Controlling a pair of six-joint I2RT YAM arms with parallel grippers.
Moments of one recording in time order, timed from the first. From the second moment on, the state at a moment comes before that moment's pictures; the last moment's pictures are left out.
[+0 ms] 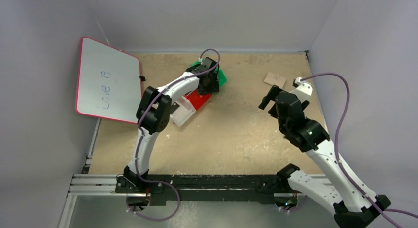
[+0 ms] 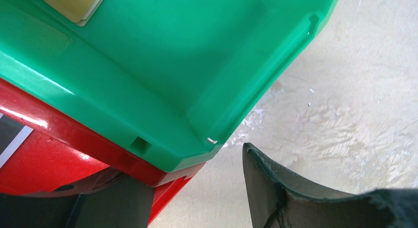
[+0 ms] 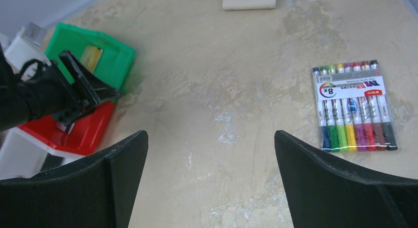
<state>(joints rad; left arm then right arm) -0.57 2.26 1.89 -0.62 -0.11 -0.64 0.55 0.85 0.97 -0.71 0.65 0.69</state>
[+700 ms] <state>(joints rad) -0.79 2.22 1.77 -0.60 0.05 -0.39 0.44 0.82 0.96 -0.74 0.65 0.69</state>
